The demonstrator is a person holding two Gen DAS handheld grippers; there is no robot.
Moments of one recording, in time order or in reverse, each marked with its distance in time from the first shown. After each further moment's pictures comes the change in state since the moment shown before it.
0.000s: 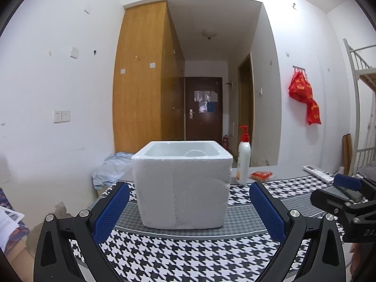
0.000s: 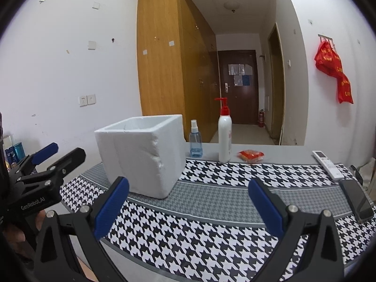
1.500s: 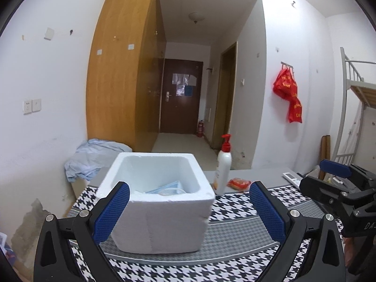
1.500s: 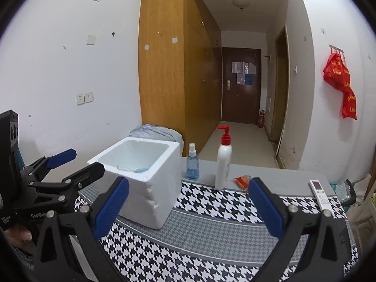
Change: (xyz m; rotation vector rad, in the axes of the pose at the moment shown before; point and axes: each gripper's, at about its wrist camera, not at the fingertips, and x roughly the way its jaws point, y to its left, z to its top) left arm 0.060 0.000 0.077 -0.056 0.131 -0.183; right arm 0.022 0.000 0.094 -0.057 0.060 -0.010
